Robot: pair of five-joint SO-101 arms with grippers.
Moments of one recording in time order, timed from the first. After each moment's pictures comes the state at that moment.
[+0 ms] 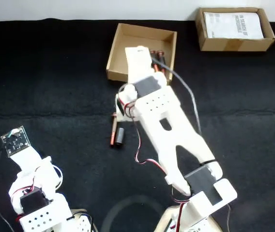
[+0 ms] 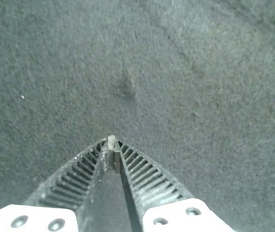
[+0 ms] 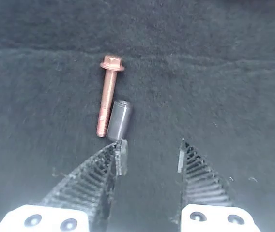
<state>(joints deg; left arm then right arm) -32.5 -103.3 95.3 70.1 7.0 -36.7 4.5 -2.6 80.0 -24.3</state>
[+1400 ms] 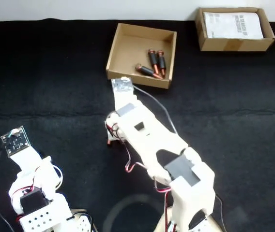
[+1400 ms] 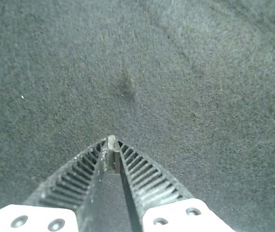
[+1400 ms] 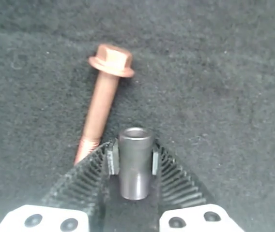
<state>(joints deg) -32.5 -103.3 95.3 69.9 7.0 -43.2 19.3 10.4 56.3 -25.5</state>
